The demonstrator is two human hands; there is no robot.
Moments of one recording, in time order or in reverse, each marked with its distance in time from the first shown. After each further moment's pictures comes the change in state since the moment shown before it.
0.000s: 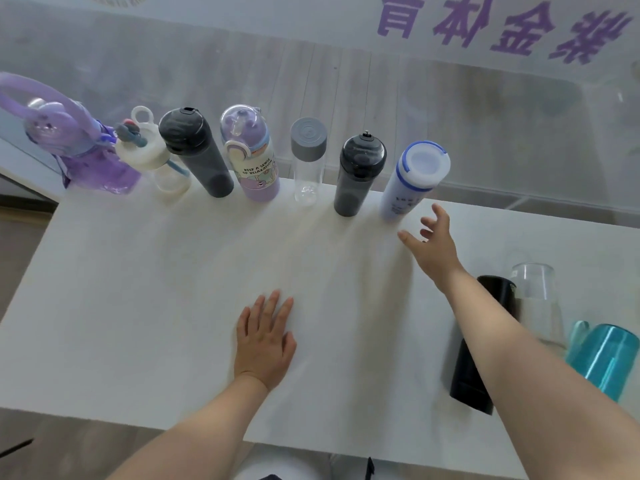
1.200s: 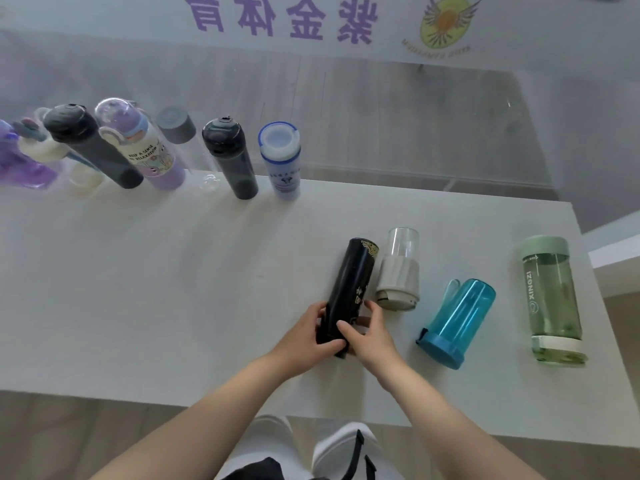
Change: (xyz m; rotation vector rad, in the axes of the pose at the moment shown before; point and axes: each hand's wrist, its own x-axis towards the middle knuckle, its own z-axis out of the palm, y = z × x) left_hand -0.039 0.281 0.029 -0.916 -0.436 0.003; right_hand -0.162 0.146 -0.129 0.114 -0.228 0.300
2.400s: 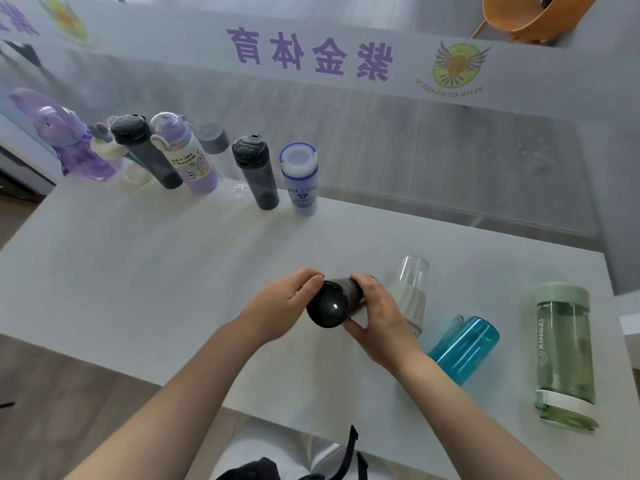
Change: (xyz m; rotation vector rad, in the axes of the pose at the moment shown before) left_hand -0.021 0.103 -0.038 0.327 0.306 0.073; right_hand 0.030 -0.040 -0.053 -0.551 0.007 -0.920
